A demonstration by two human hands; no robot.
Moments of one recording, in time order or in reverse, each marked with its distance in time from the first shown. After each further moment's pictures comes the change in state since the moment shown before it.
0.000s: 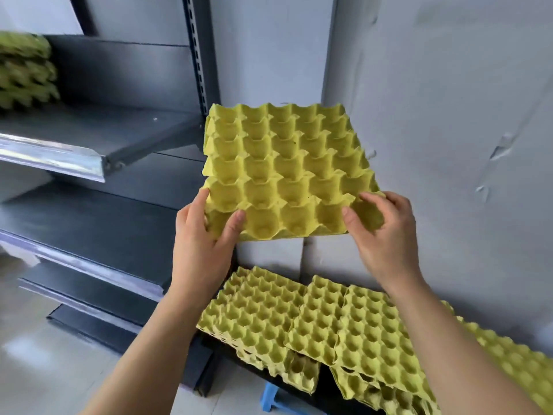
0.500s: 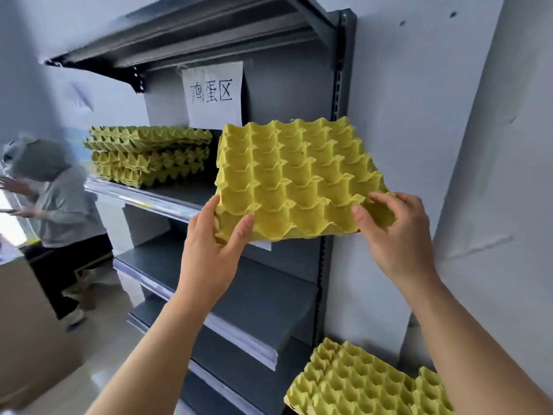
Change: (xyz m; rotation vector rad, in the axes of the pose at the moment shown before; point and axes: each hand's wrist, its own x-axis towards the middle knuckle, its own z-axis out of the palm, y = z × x) left_hand 0.109 -0.059 -0.233 -0.028 0.212 0.092; right_hand 0.025 -0.221 0.149 0.155 0.004 -0.216
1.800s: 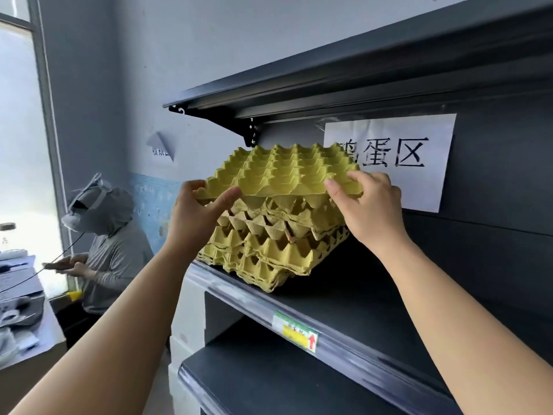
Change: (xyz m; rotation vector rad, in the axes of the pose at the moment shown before) left_hand 0.480 -0.296 -0.238 -0.130 0.216 0.011; right_hand 0.206 -0.250 0.505 -0.115 -0.108 -0.221
